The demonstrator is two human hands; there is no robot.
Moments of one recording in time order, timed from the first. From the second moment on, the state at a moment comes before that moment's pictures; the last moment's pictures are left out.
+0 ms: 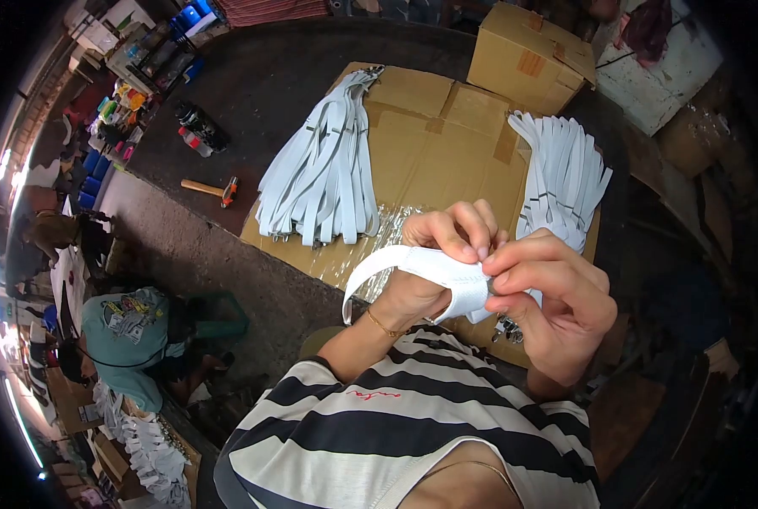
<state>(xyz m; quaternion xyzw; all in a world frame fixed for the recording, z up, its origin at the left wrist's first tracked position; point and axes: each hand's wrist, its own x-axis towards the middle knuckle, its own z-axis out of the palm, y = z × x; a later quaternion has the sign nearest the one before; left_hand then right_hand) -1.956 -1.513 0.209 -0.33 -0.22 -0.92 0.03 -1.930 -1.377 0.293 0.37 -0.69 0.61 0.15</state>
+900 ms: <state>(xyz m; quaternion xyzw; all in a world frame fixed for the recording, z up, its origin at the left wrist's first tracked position) -1.953 -1.513 0.202 -0.23 -0.37 -0.90 0.09 -1.949 -1.362 0.283 0.40 -0.73 0.54 0.16</state>
